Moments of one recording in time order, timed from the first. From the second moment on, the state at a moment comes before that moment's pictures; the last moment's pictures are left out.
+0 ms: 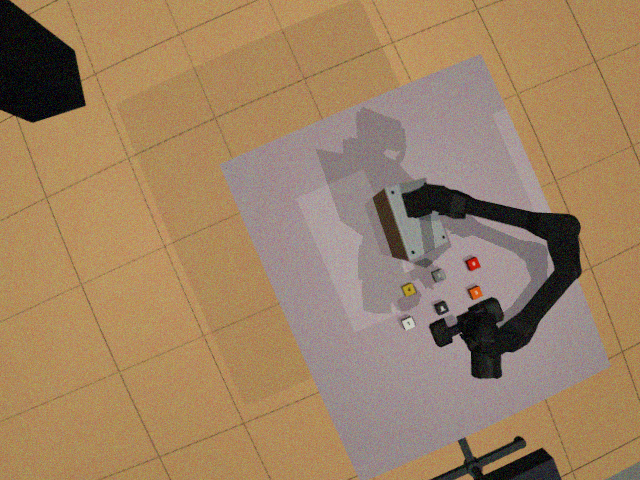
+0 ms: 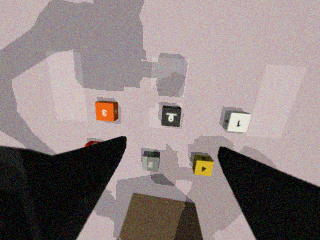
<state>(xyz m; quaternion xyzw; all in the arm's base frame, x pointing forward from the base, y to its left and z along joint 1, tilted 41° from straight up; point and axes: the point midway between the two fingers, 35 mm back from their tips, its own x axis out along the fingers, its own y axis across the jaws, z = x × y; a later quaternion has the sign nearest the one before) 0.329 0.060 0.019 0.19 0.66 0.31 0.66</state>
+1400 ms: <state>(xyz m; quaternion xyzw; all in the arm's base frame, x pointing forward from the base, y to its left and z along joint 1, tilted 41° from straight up) 0.341 -0.020 -0.049 0.19 0.65 0.31 0.66</state>
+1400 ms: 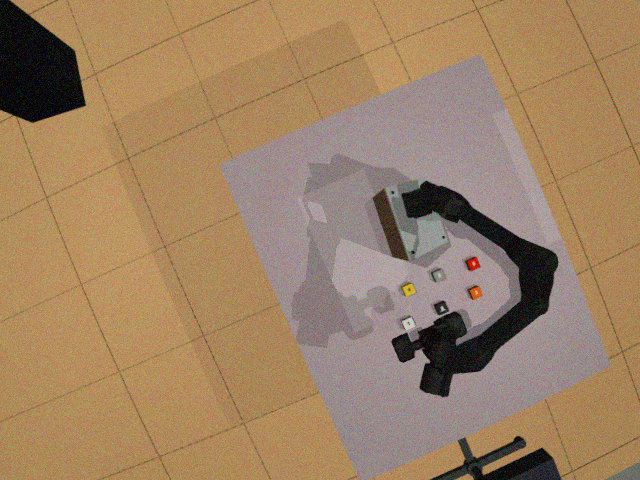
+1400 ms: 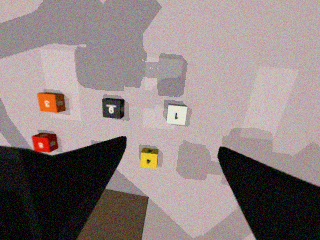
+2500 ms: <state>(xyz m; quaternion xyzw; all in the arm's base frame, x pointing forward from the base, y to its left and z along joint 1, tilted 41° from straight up) 0.336 0.038 -0.117 0.18 0.66 0.31 0.66</state>
